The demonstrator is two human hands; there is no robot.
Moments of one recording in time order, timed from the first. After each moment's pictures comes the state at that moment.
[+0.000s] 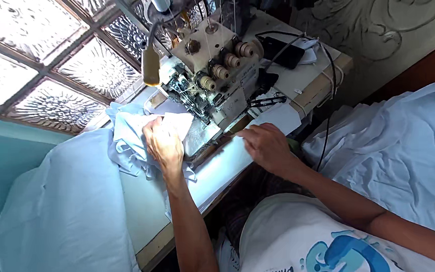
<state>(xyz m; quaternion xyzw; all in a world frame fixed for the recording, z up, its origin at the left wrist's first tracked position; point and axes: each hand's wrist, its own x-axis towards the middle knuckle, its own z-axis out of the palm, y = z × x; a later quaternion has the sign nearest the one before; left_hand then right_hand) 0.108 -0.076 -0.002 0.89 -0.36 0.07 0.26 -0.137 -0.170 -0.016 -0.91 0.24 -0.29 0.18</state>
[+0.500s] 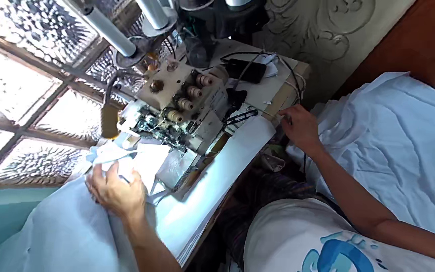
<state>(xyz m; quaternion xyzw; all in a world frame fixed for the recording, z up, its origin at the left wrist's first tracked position) 0.159 -0.043 0.009 0.87 -0.42 0.13 0.20 -0.237 -0.262 -0.051 -0.76 0.54 -0.25 0.24</state>
